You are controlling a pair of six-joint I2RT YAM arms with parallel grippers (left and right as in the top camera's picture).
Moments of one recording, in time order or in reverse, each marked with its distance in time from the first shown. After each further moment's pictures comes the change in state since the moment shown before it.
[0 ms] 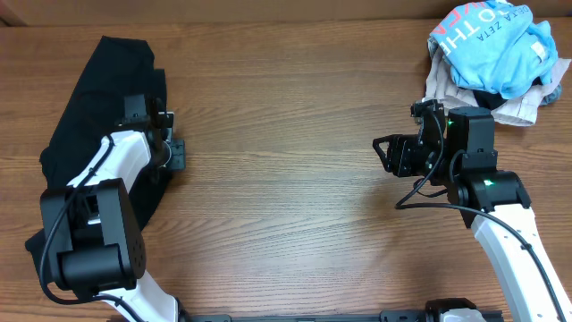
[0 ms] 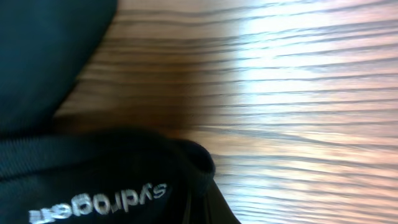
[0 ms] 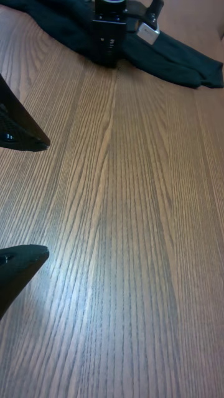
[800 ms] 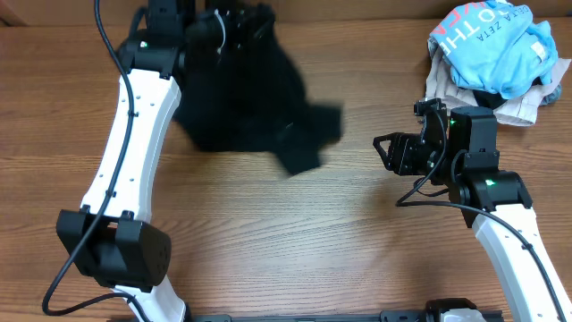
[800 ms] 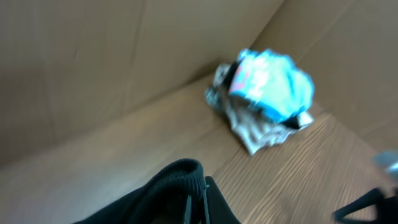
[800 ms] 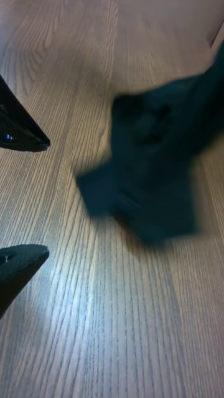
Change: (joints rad) left arm -0.296 0.016 0.828 0.057 0.710 -0.086; right arm -0.011 0.000 0.000 0.006 -0.022 0.042
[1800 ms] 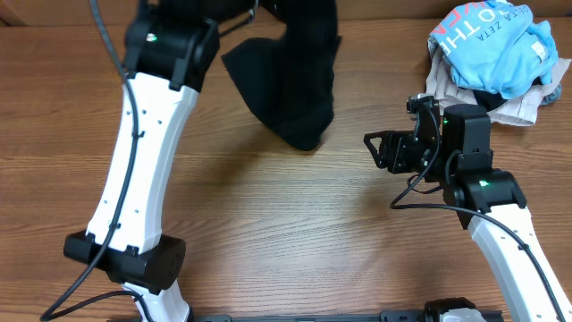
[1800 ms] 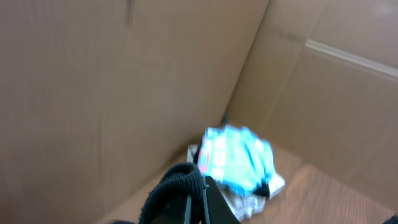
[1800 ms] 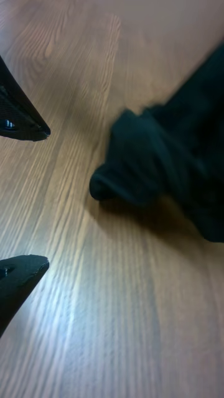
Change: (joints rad) left arm -0.152 0.017 0.396 -0.006 -0.108 -0.094; right arm 0.050 0.000 0.000 0.068 -0.002 0.016
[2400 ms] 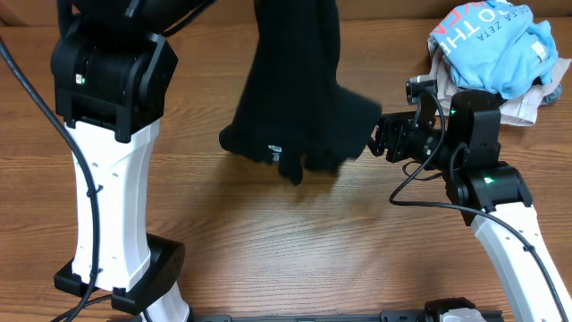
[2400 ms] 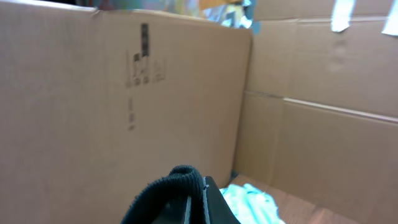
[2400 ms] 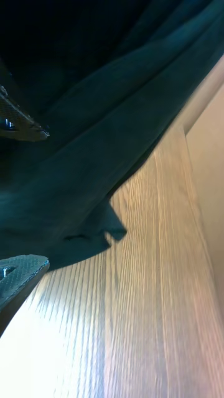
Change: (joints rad) left arm -0.006 -0.011 0.362 -0.135 -0.046 0.040; right arm 0.005 0.000 0.069 0.095 -0.185 0.042
